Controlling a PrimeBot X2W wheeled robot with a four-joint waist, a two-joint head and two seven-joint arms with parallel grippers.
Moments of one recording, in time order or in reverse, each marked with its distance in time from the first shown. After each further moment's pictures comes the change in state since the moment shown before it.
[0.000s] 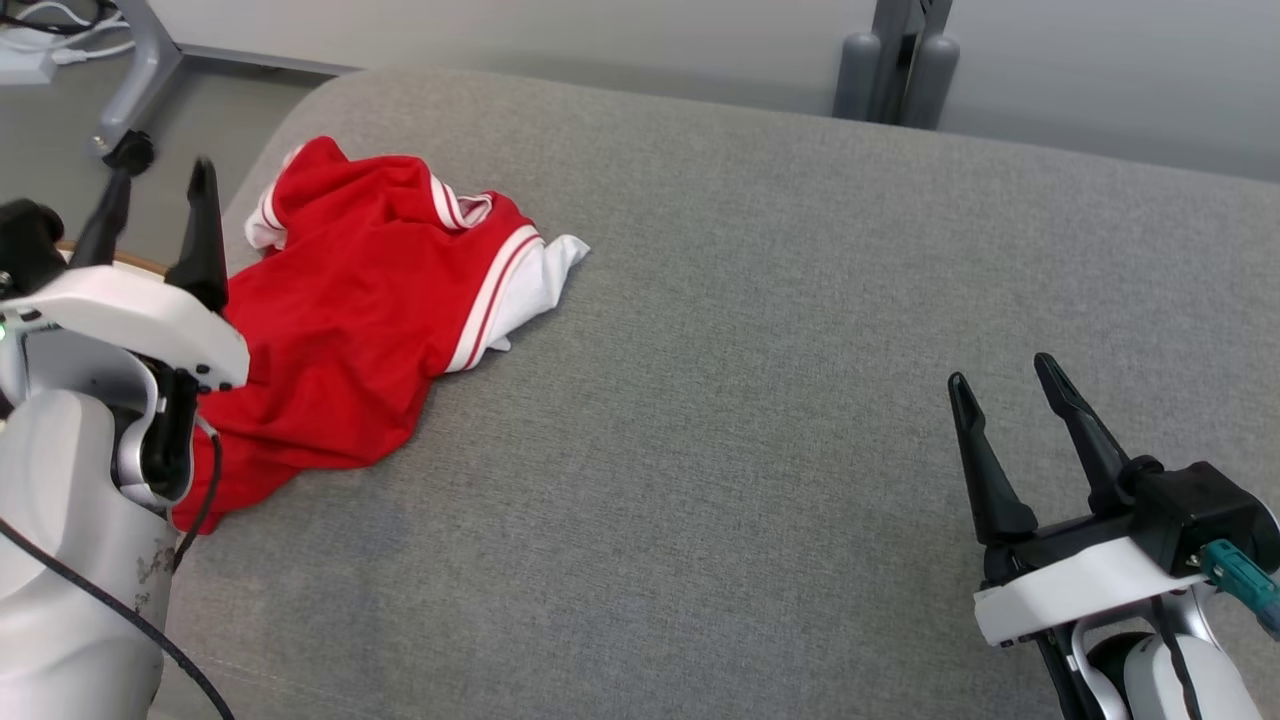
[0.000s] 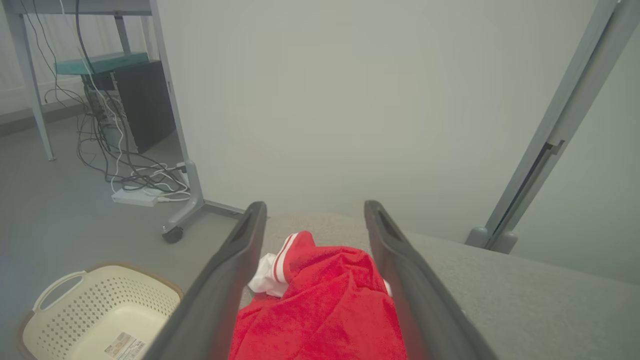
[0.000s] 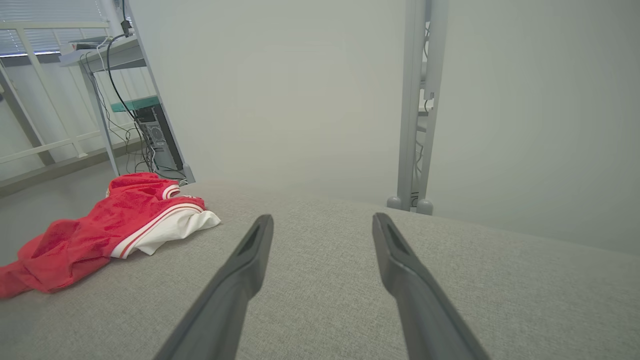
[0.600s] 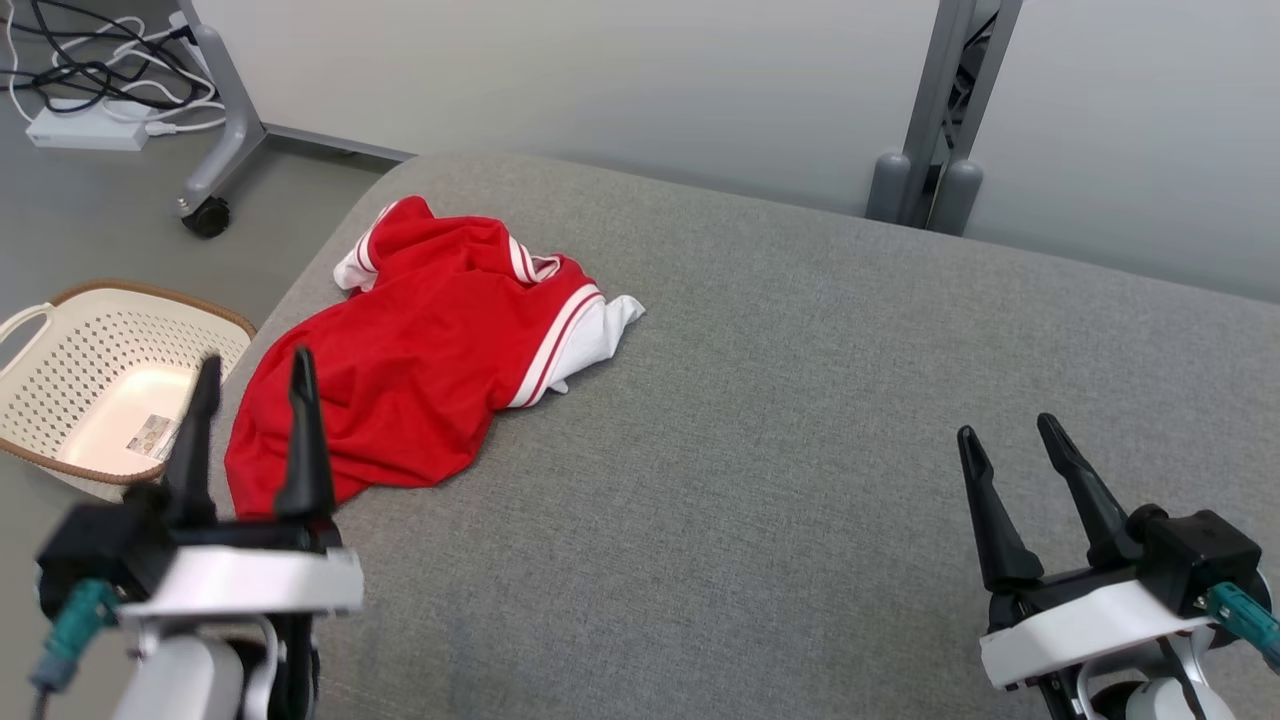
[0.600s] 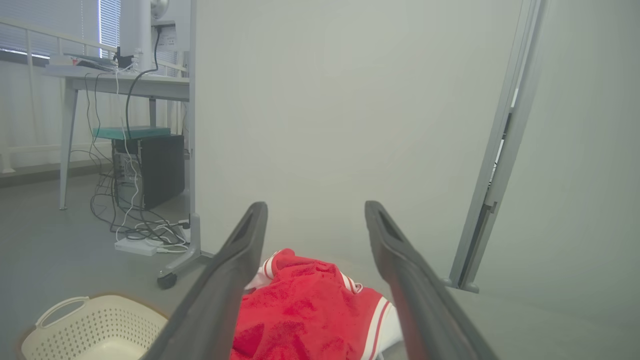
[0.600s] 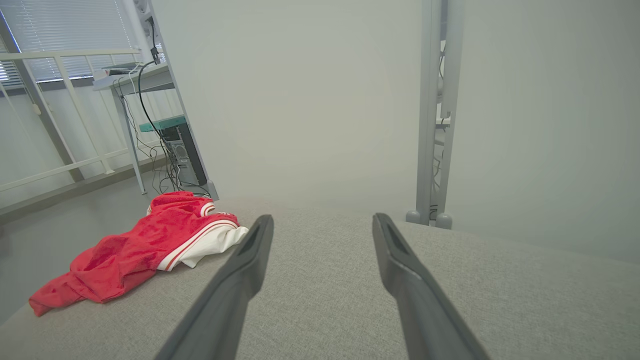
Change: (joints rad) left arm 0.540 -0.089 -0.020 -0.541 0.085 0.122 -0.218; right arm 0.063 0.000 -0.009 0.065 0.080 0.000 -0.040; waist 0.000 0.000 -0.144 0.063
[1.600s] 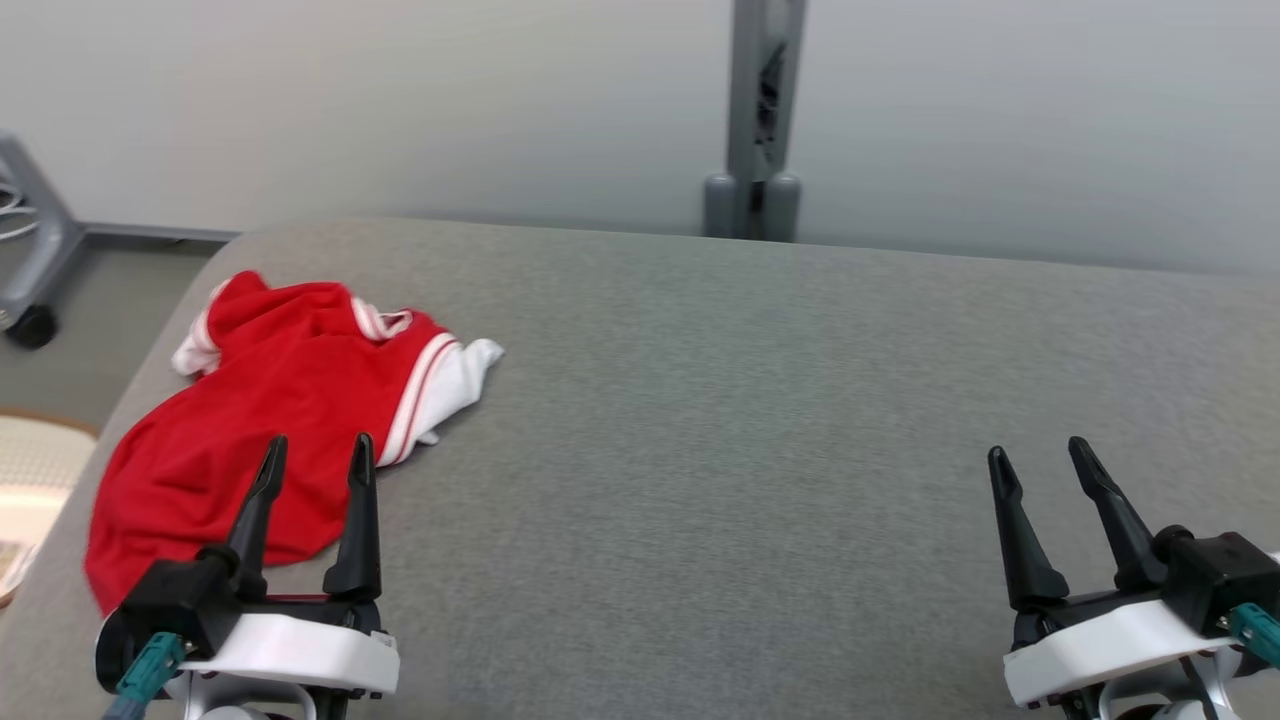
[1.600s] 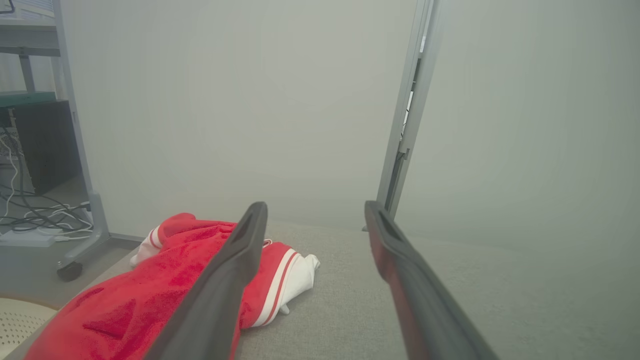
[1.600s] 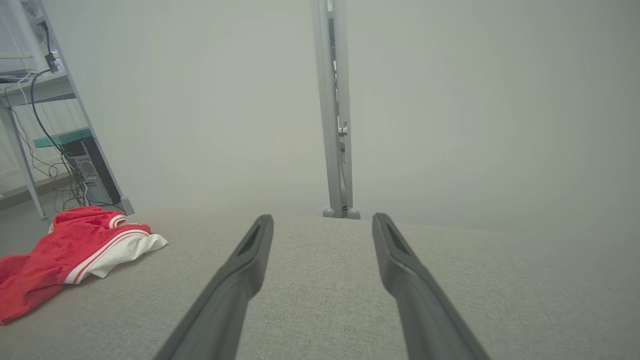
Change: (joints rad) left arm 0.069 0.011 -0.068 0.046 0.010 -0.015 0.015; right arm 0.036 -0.001 -0.053 0.004 -0.015 0.000 0.000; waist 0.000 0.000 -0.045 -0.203
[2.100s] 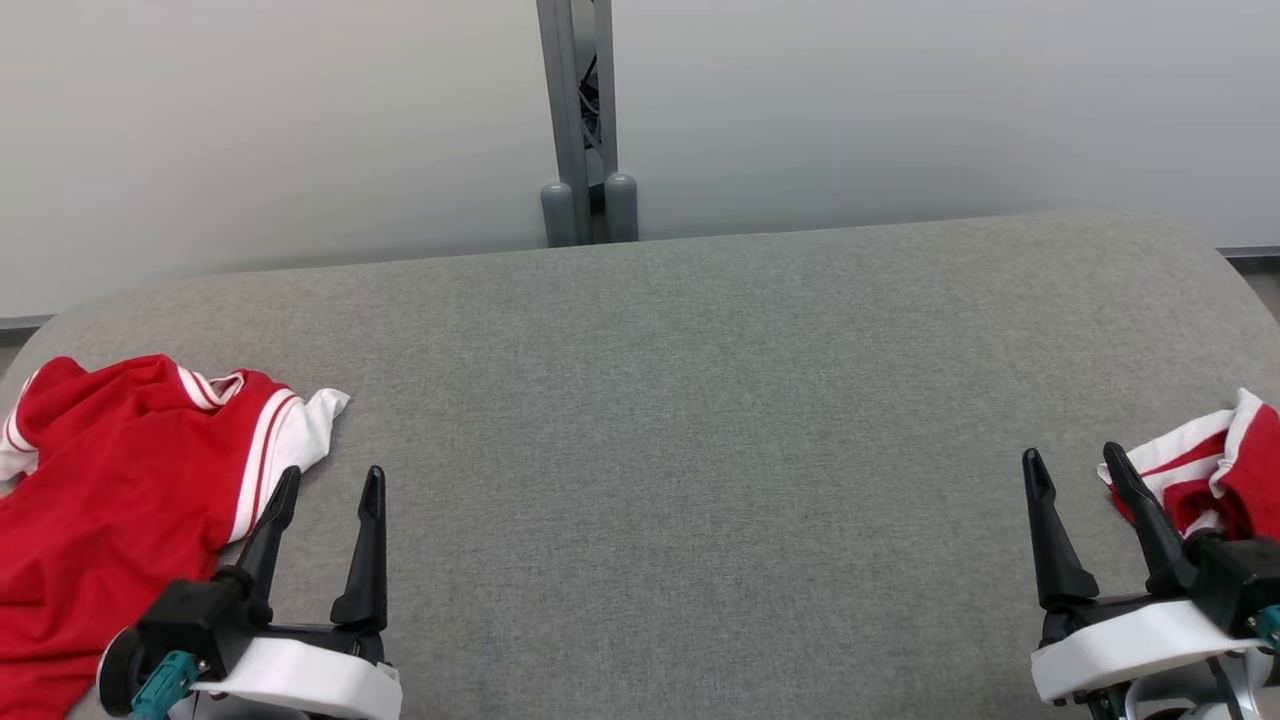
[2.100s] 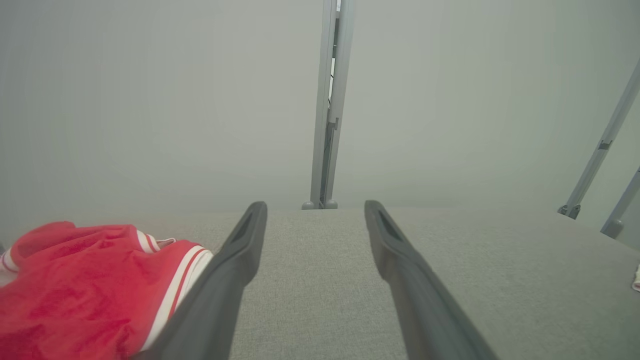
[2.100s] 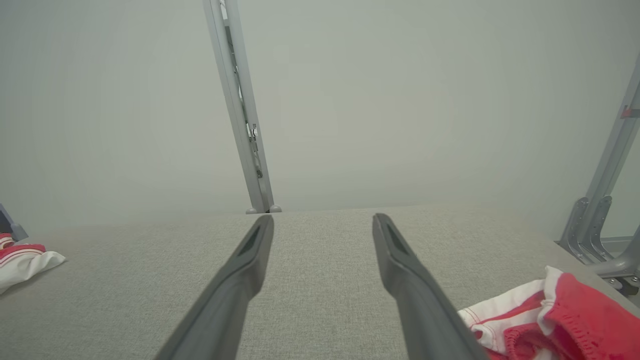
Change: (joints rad) left arm 0.047 0.030 -0.018 -0.015 0.019 -0.004 0.032; right arm -0.004 0.000 -0.045 0.026 -0.008 0.000 -0.001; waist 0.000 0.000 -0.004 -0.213
